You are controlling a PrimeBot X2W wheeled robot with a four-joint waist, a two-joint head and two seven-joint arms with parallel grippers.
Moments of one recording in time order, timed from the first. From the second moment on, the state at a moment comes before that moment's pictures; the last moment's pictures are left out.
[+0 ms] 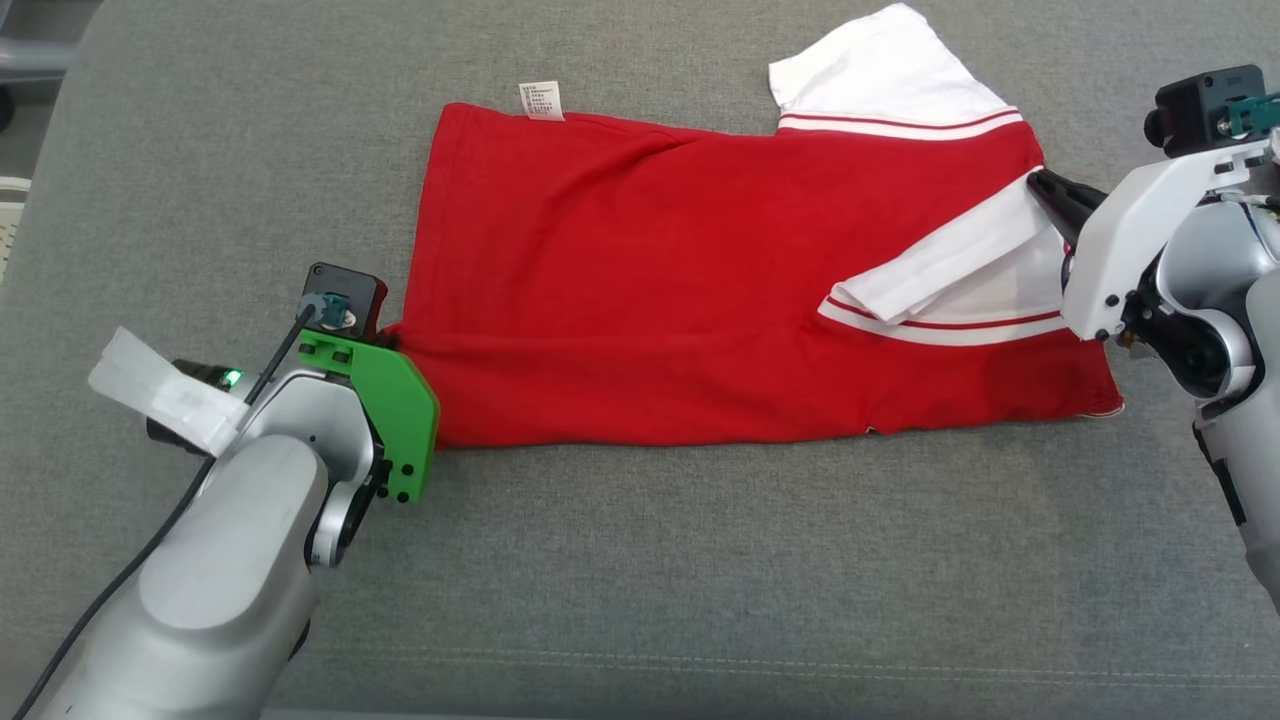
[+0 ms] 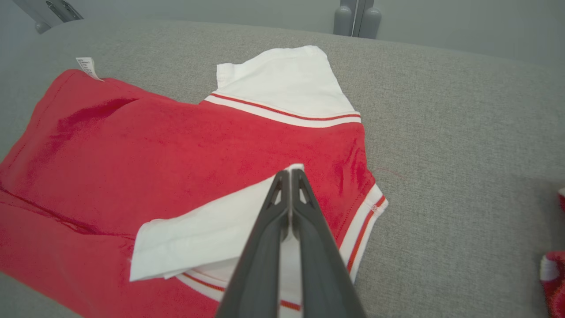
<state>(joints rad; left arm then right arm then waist) -0.65 0.37 -0.67 0.46 -0.51 0.13 0.40 -0.69 -0.42 0.22 0.34 0.55 0.13 0.53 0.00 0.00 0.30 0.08</state>
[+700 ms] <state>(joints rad) -0.65 0.35 -0.65 0.50 -0.51 0.16 0.28 -0.65 -0.39 0.19 0.40 0.60 0.13 0.48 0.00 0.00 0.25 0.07</state>
